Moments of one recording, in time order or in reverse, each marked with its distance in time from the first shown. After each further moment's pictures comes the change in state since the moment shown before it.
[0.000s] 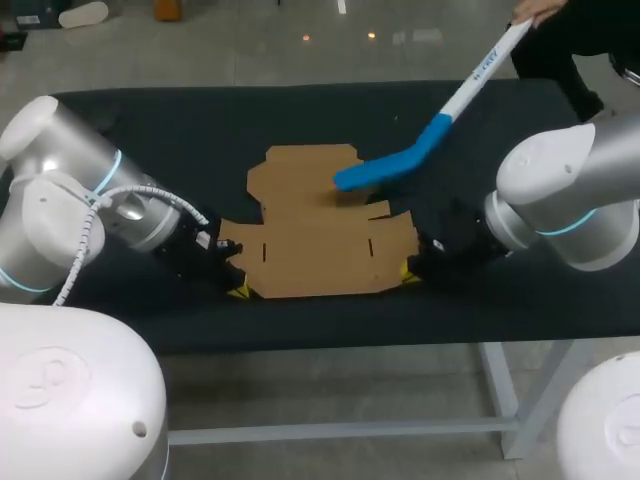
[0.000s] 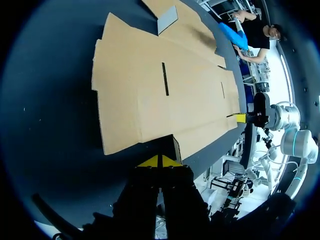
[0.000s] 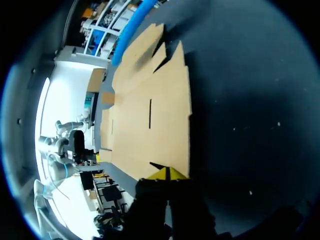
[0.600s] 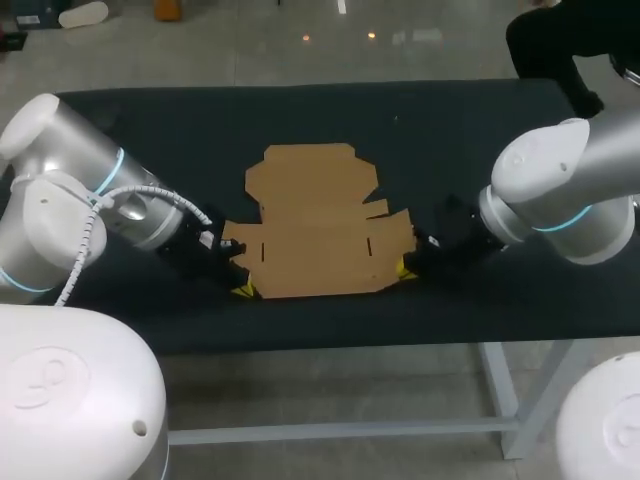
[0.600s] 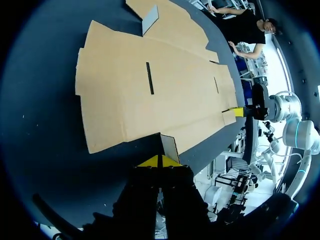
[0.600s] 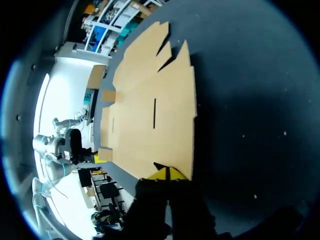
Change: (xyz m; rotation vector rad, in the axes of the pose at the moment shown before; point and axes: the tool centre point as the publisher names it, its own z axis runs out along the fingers) left arm 0.011 0.001 0.000 0.004 -0.010 0.064; right arm 0.007 0.004 0.002 0.019 -0.016 -0.026
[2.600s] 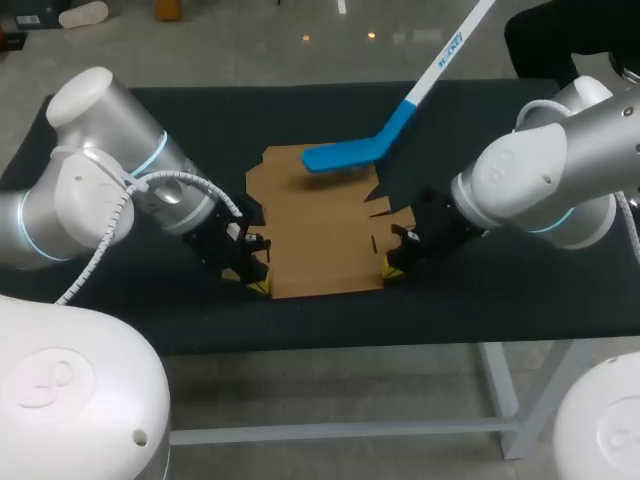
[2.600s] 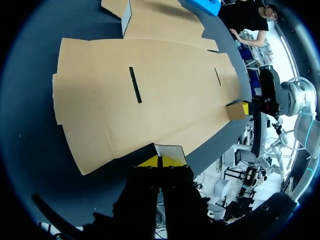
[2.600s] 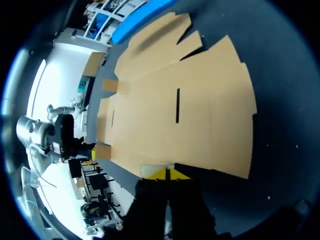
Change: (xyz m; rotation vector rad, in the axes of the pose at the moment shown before) left arm 0.020 -0.009 0.013 -0.068 -0.083 0.054; right arm 0.020 -0.001 0.011 0.065 -0.089 -0.074
